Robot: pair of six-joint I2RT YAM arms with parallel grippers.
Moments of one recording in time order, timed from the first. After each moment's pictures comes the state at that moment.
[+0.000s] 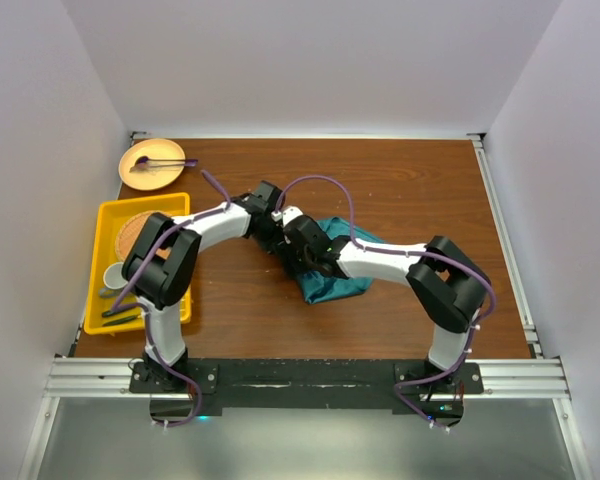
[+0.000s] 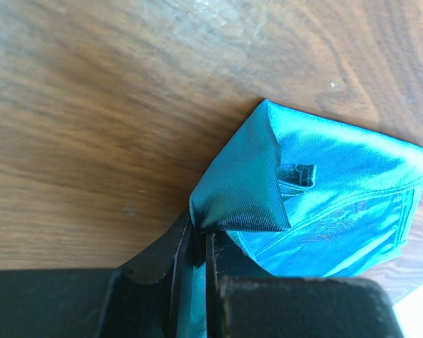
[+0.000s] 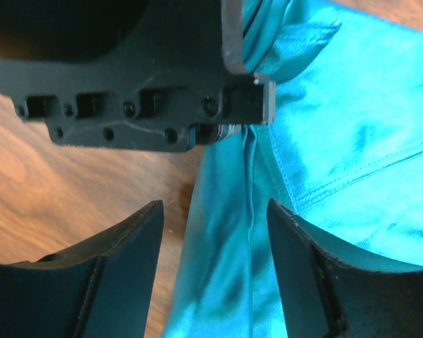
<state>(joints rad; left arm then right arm) -0.53 1.92 1.24 -0.49 0.01 -1.18 0.89 1.81 1.10 -0.13 0.15 0.24</state>
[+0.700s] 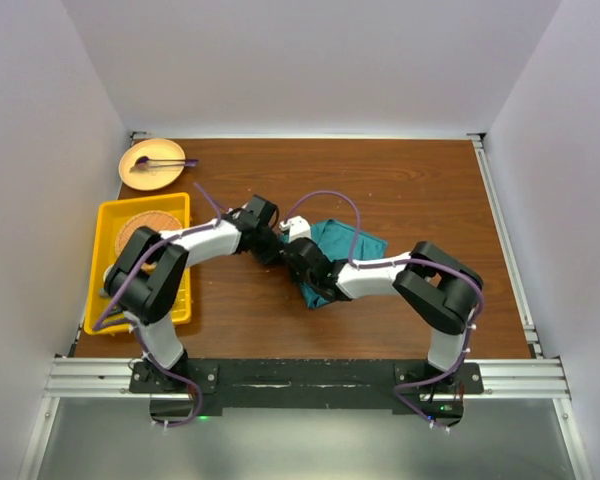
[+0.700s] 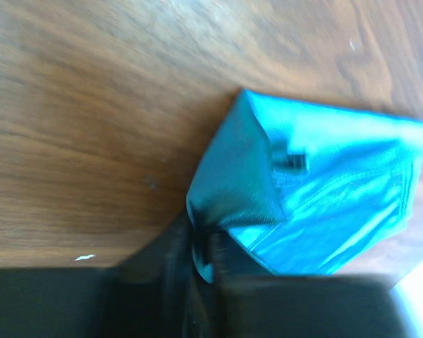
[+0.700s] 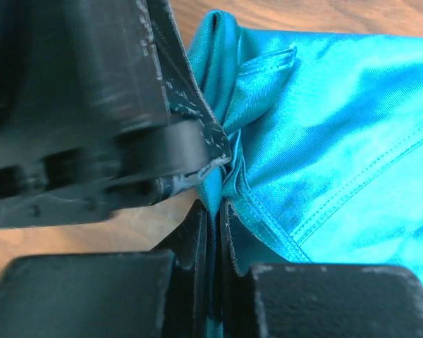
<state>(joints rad) -0.54 1.81 1.08 -0.37 0.03 -1.19 0.97 1.86 0.96 0.18 0.37 0.40</state>
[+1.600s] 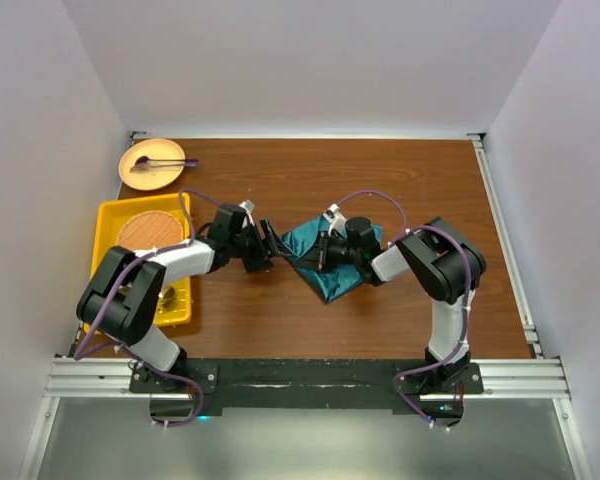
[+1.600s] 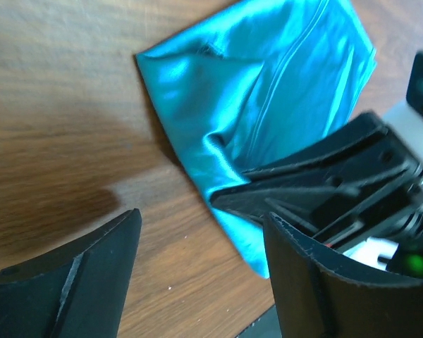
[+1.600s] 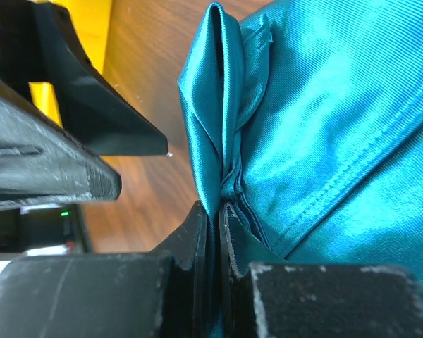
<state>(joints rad) -0.42 1.59 0.76 0.02 0.35 -0.88 0.56 1.97 0.72 0.77 -0.57 0.73</state>
